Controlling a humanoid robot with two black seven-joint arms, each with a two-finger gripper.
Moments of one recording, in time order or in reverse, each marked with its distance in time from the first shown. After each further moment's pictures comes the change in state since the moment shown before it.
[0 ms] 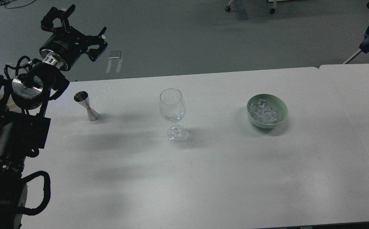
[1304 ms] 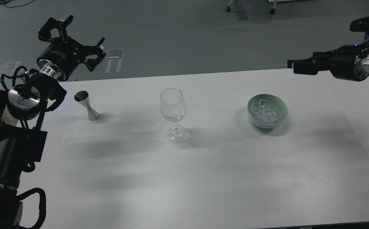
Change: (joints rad) left arm 0.102 0.007 0.000 -0.193 -0.010 0.086 0.006; right arm 0.197 -0.191 -0.851 0.365 -1.116 0.096 0.079
